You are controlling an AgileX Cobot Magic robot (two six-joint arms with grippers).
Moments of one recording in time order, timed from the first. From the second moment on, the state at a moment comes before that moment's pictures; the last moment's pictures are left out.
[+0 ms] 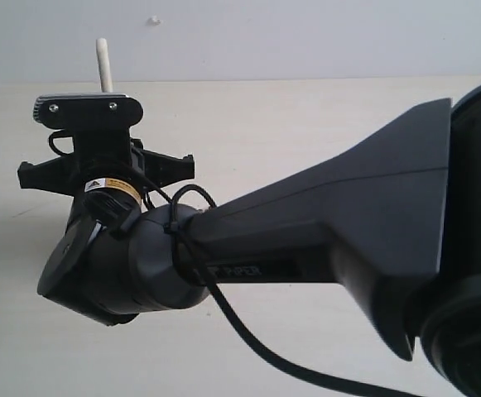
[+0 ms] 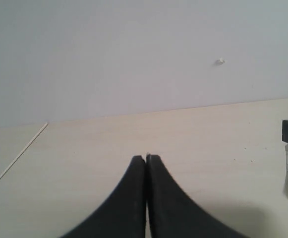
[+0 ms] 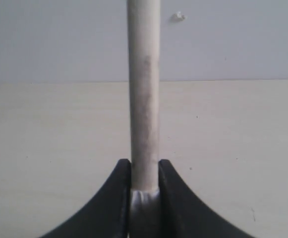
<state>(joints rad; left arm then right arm) -0.14 0.01 0.00 0.00 0.14 0.10 1.17 2.25 -1.47 1.38 -0.93 -0.74</state>
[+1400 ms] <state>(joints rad) -0.14 0.01 0.00 0.00 0.14 0.10 1.17 2.31 -1.47 1.46 -1.19 -0.71</state>
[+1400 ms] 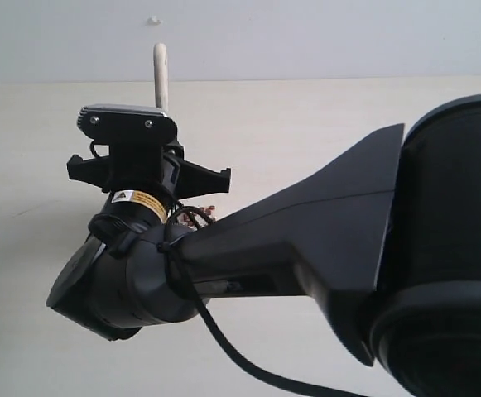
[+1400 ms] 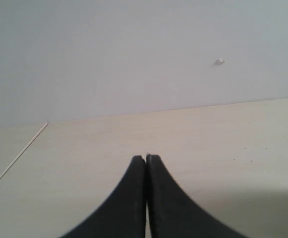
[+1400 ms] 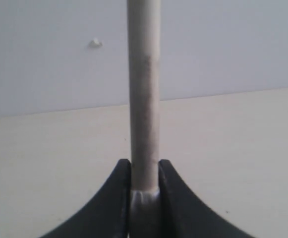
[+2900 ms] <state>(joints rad) -0.14 0.01 0.00 0.00 0.14 0.10 1.05 2.24 -1.47 1.51 -1.01 -0.75</state>
